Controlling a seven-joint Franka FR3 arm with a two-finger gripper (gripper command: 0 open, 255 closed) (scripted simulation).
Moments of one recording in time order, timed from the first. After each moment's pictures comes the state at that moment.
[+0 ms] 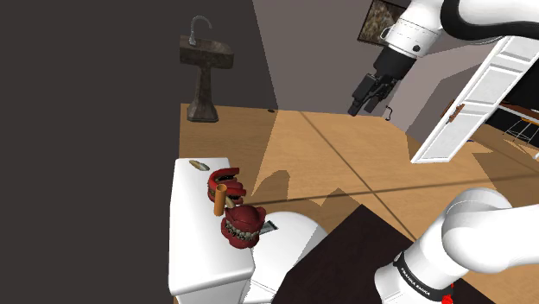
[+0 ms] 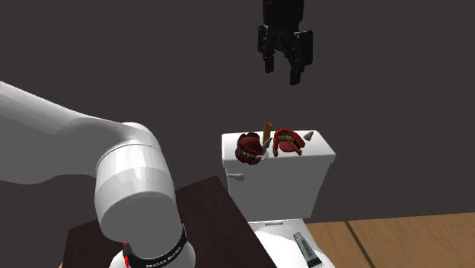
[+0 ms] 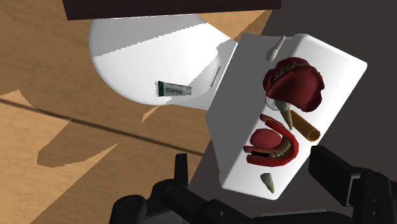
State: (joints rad) arm -0.01 -0.79 0.05 -2.36 0.06 1.72 0.06
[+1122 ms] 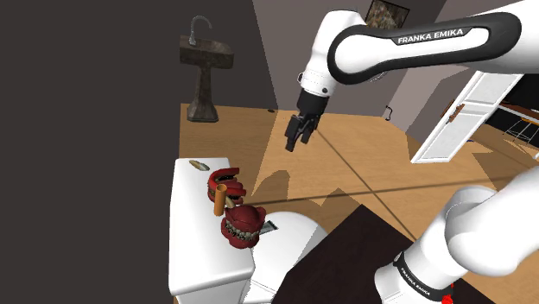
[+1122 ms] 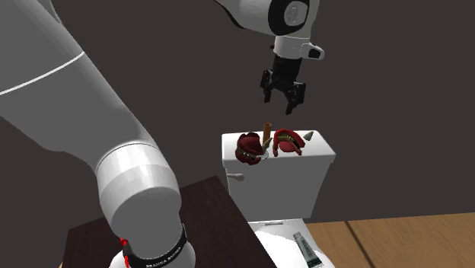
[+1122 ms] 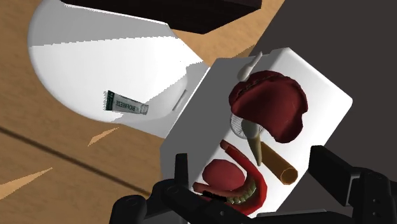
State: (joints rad) arm 0.10 -0.31 0.13 -2.30 0.16 1.97 -0.01
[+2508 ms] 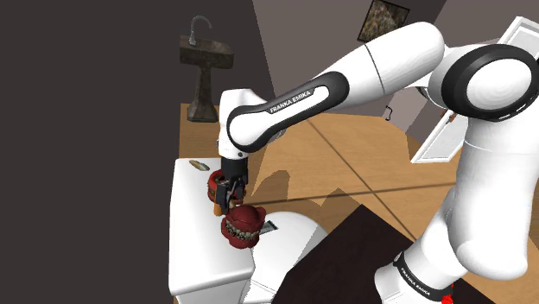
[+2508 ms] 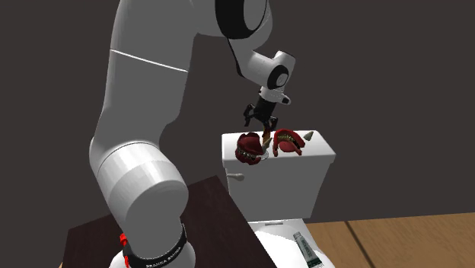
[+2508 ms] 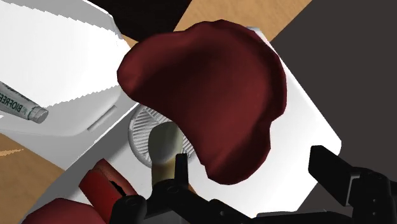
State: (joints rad) arm 0.25 0.40 0.26 -1.95 0.17 2.12 -0.07
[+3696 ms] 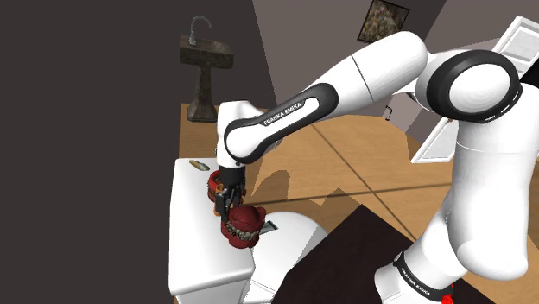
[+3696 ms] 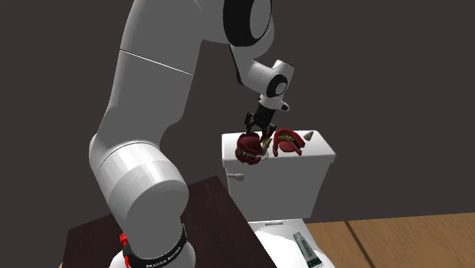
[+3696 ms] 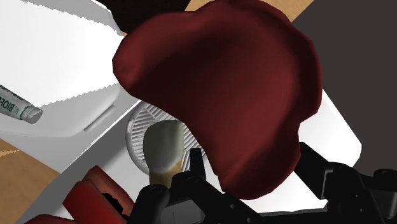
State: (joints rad) arm 0.25 0.46 0.26 -1.95 0.16 2.18 -0.07
